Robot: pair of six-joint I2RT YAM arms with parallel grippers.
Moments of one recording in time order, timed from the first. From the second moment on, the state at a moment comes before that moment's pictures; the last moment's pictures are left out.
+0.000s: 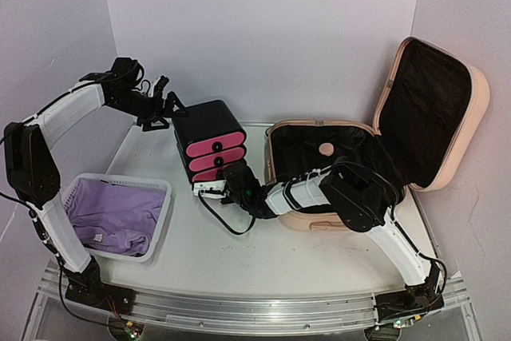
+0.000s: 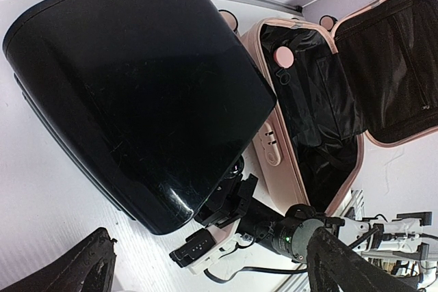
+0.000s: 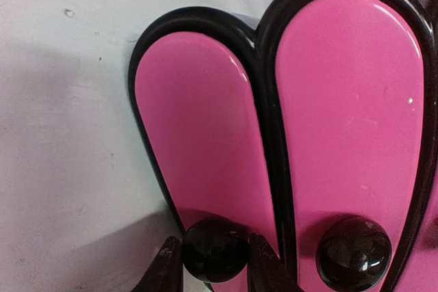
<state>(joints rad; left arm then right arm) -0.22 1.72 1.67 -0.80 0.64 -0.26 0.97 2.52 1.68 0.45 0.36 -1.14</state>
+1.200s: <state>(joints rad) -0.22 1.72 1.67 -0.80 0.65 -0.26 1.08 2.25 1.31 0.33 0.46 -1.02</state>
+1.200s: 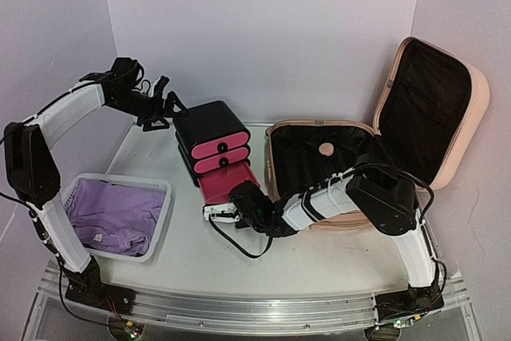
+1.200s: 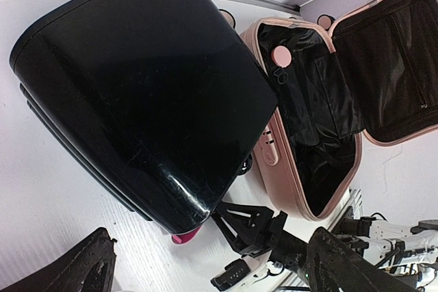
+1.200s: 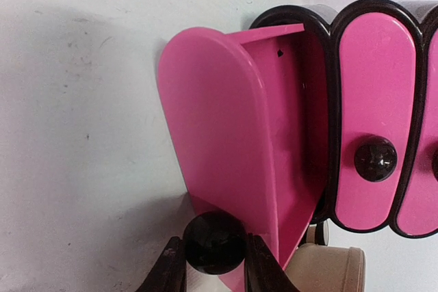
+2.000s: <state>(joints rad) -0.22 1.72 1.67 -0.80 0.65 -0.26 1.19 1.95 1.16 0.03 0.45 -0.82</state>
